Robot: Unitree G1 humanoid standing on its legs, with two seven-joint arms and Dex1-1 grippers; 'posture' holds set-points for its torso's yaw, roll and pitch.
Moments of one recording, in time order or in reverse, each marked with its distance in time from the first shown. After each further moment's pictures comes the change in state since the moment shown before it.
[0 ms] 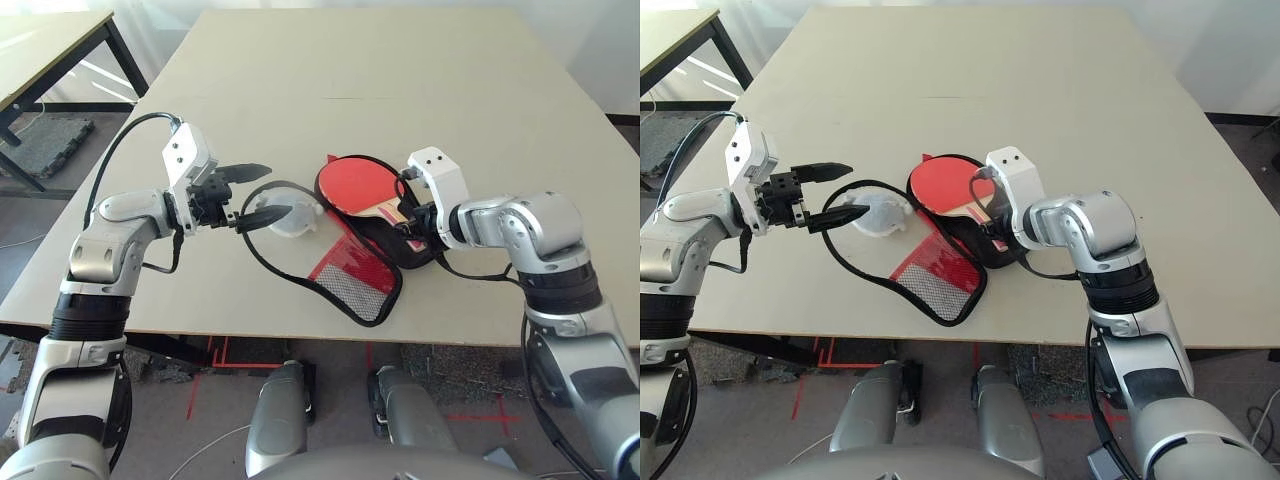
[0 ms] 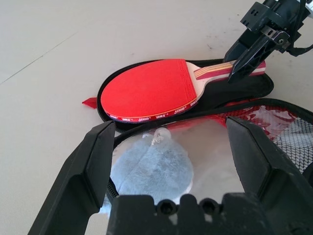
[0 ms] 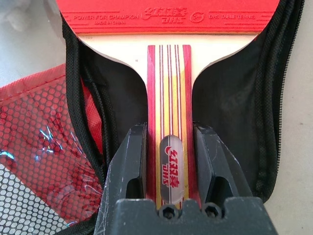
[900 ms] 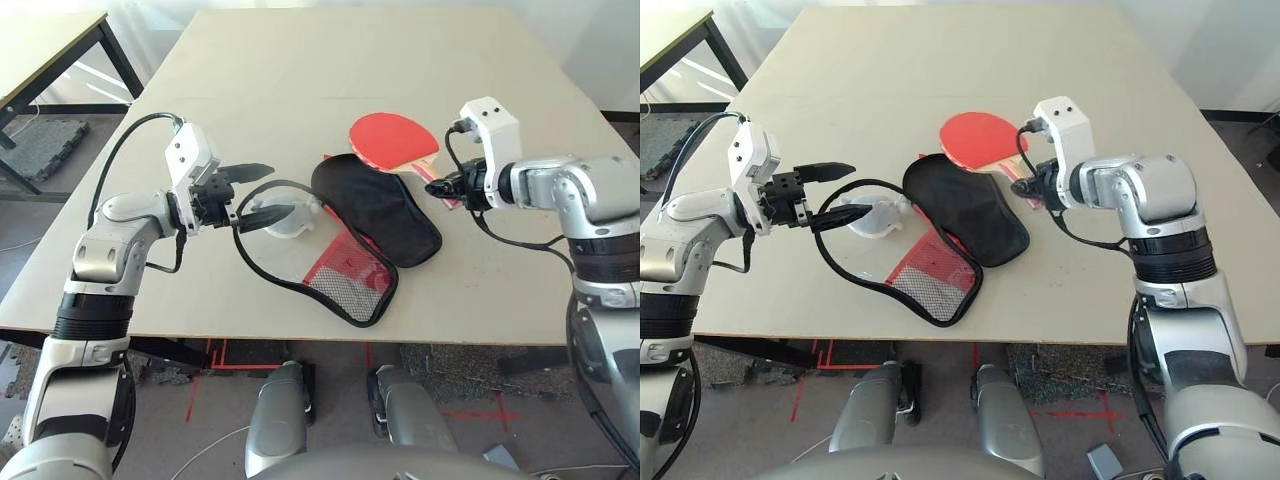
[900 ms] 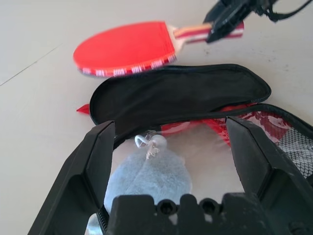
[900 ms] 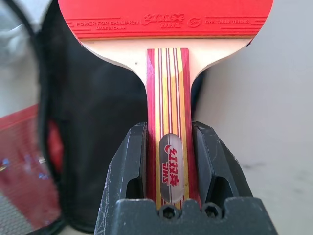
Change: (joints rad) left arm -0.005 -0.011 0.000 0.002 0.000 -0.001 0.000; right arm -0.110 -0.144 0.013 0.130 0.002 -0.198 0.169
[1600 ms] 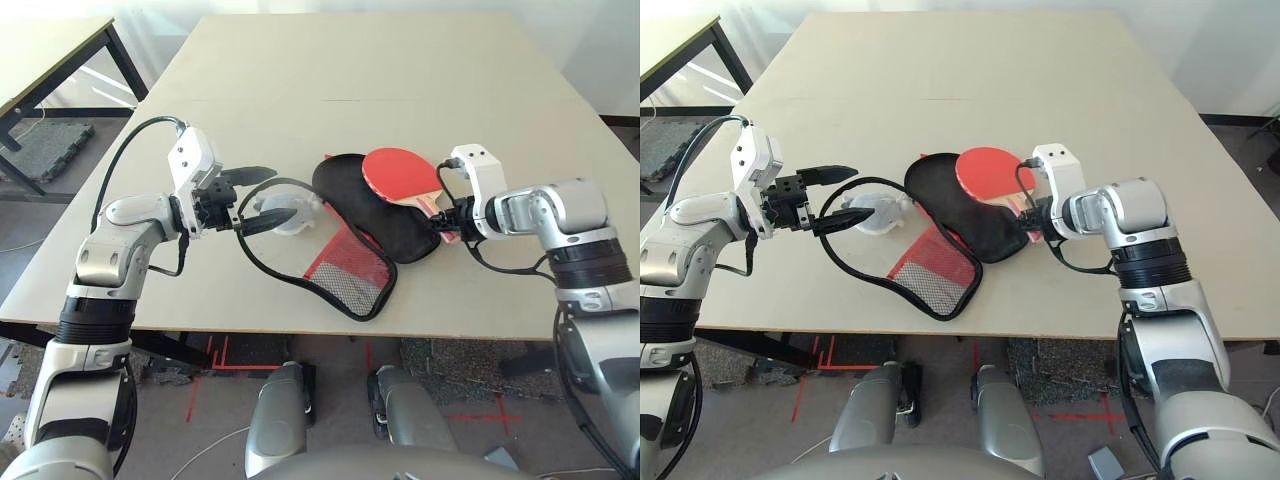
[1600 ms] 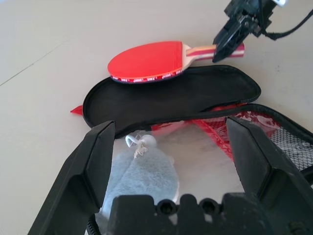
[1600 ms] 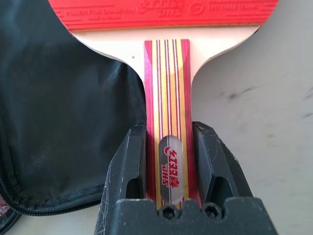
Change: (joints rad) left arm 0.019 -0.014 0.000 -0.022 -0.001 0.003 0.004; right arm 0.015 -0.057 -0.034 0.236 -0.022 -0.015 -0.019
